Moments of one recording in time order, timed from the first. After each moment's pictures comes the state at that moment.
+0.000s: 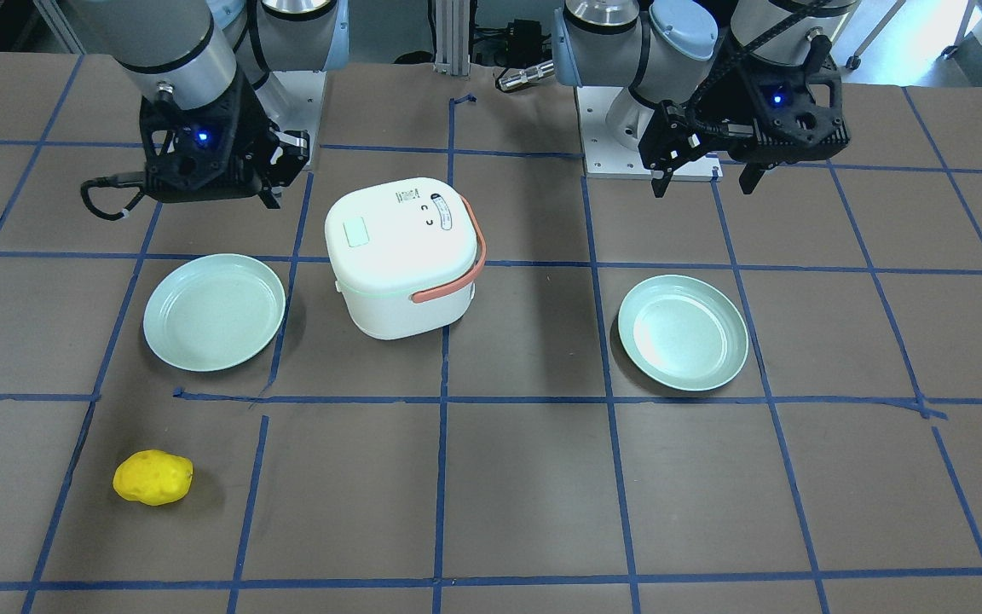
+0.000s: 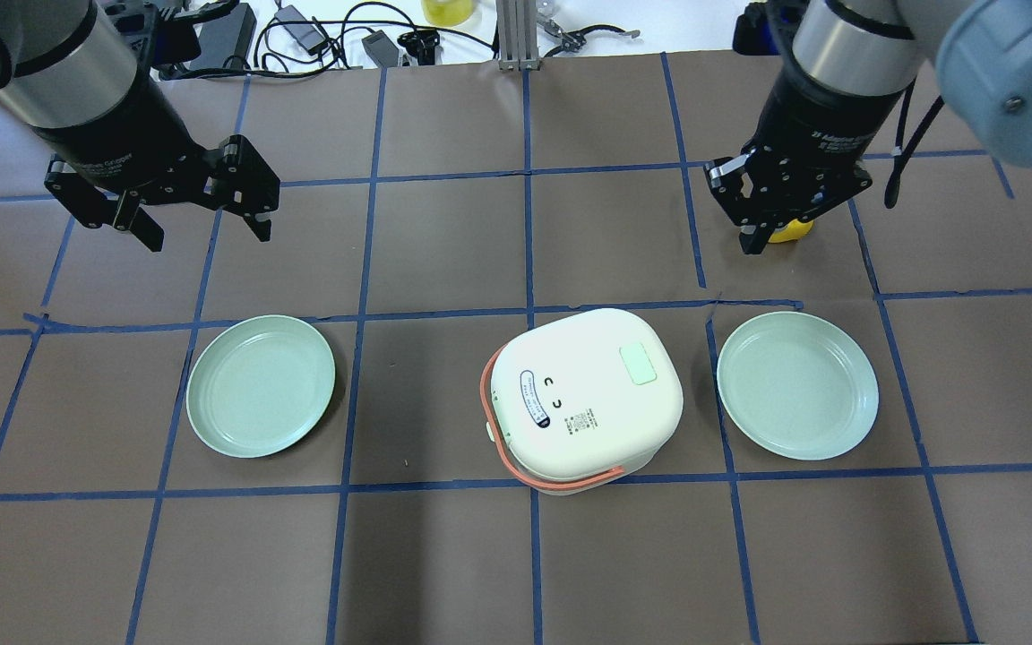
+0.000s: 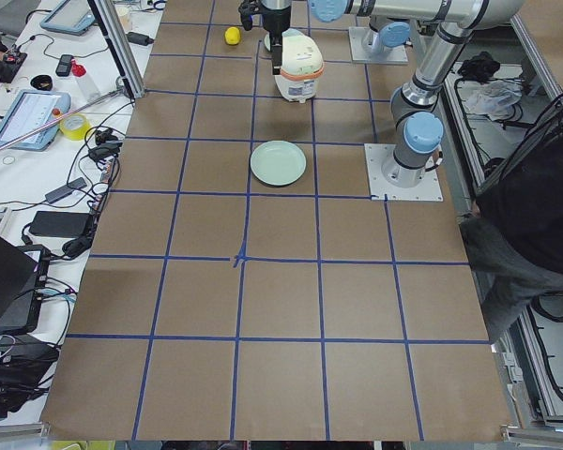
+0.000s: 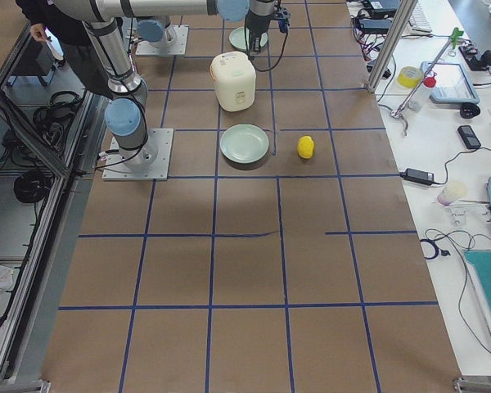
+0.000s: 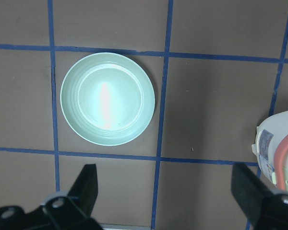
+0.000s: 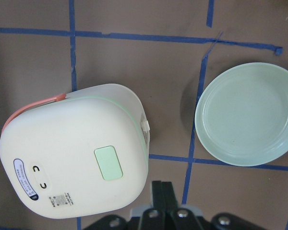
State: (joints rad) left arm -1.55 -1.49 -1.59 -1.62 1.59 -0.05; right arm 1.67 -1.56 1.59 -1.45 -1.49 0.01
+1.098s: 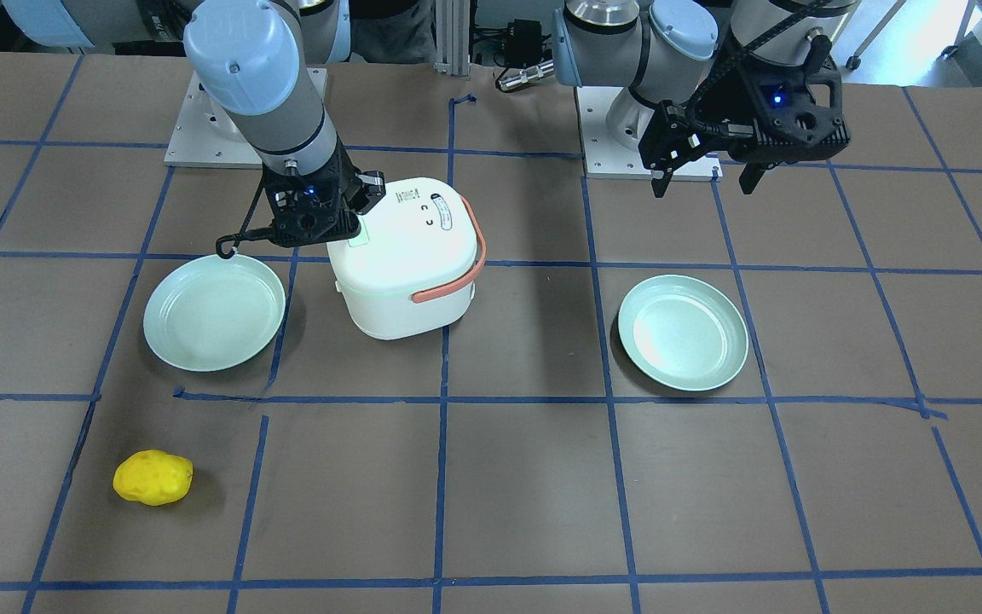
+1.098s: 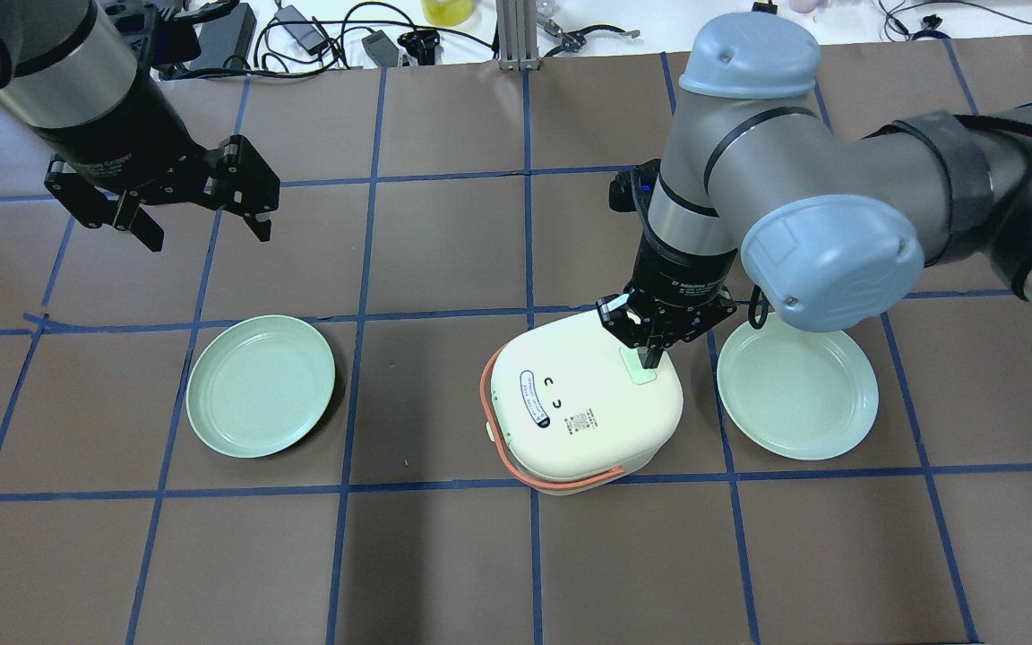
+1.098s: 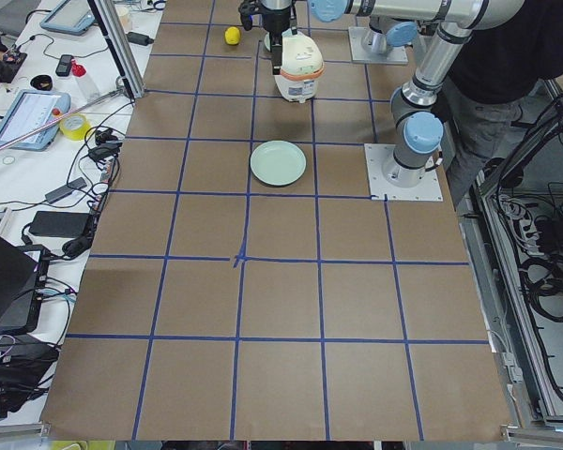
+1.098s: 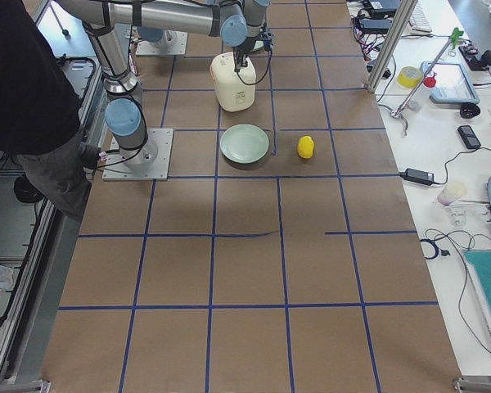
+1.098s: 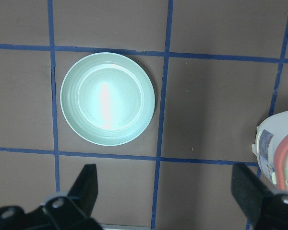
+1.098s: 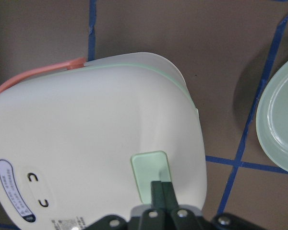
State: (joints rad) left arm -1.55 -1.49 -1.59 -1.62 1.59 -0.05; right arm 1.76 -1.53 1.81 -1.65 -1.44 0.04
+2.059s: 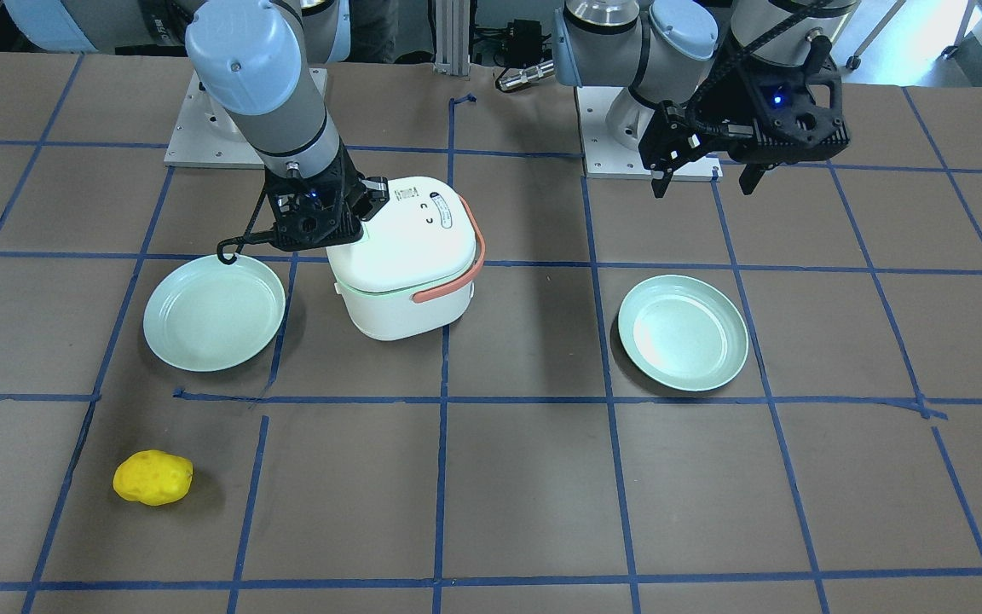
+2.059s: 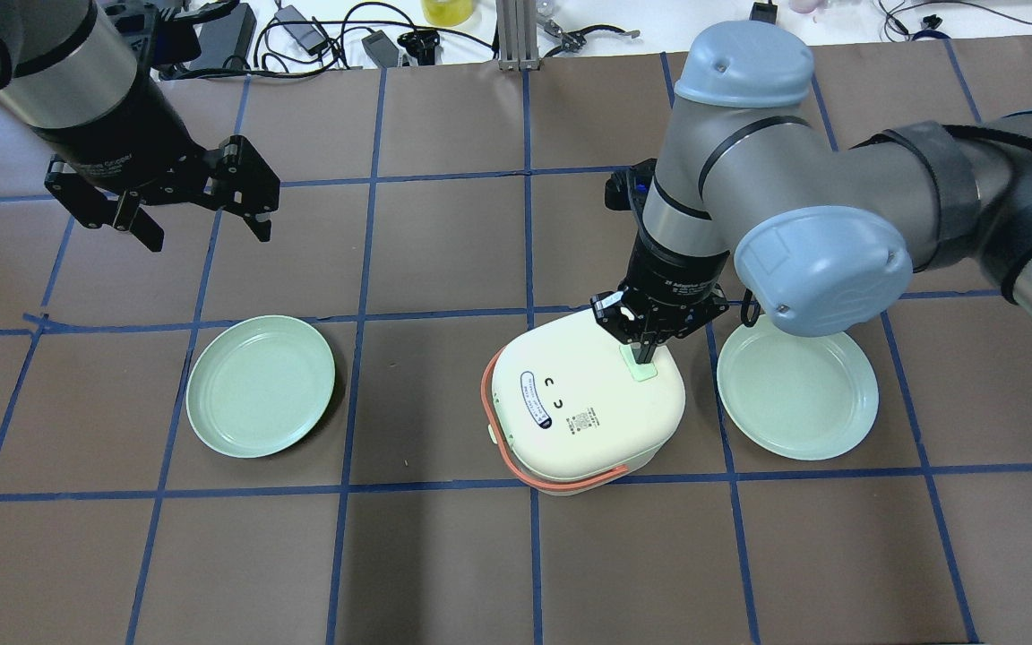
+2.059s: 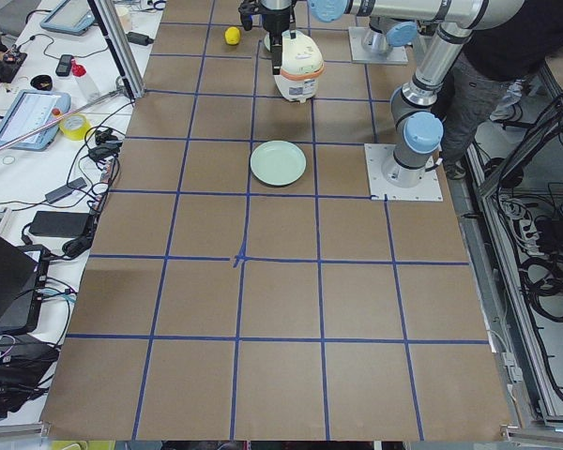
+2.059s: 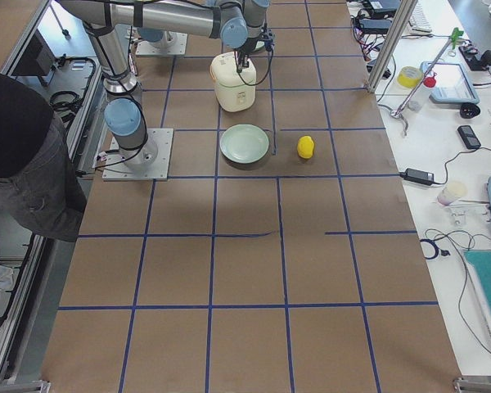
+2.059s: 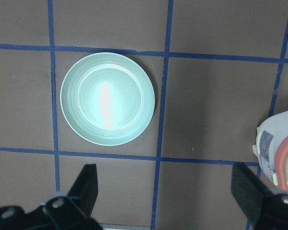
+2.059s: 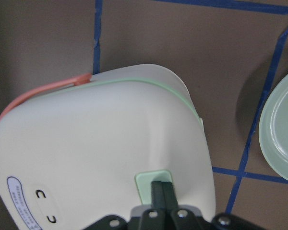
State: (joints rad) left arm -1.55 -1.49 -1.59 -1.62 1.59 -0.05; right arm 1.77 -1.52 1.77 -1.67 -1.43 0.06
